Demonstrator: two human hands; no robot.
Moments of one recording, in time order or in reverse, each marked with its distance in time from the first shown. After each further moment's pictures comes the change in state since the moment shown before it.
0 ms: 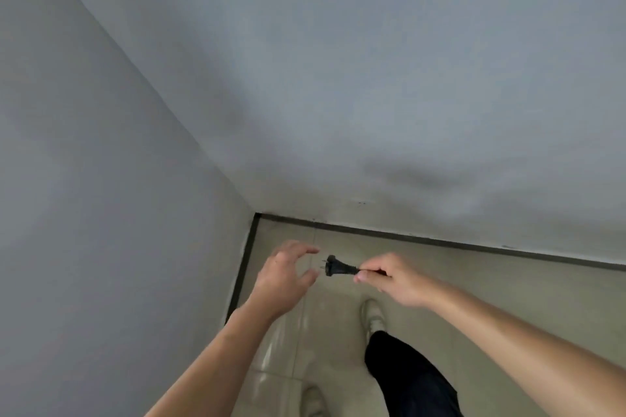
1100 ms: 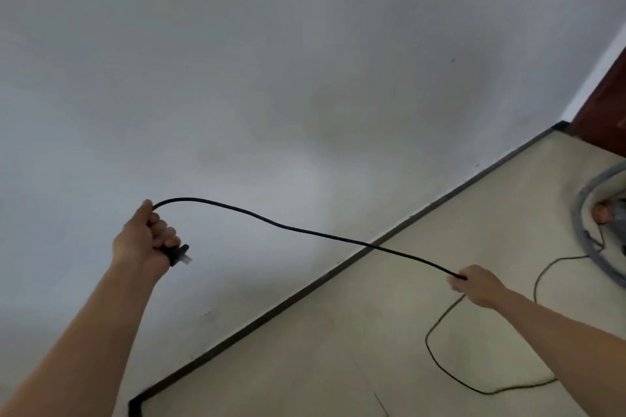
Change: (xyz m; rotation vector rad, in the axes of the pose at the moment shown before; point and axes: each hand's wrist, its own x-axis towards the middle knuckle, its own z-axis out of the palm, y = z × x) left_hand -0.096 0.411 0.001 -1.184 -0.032 -0.053; right_hand -0.542 0.244 -0.080 0.224 0.864 0.880
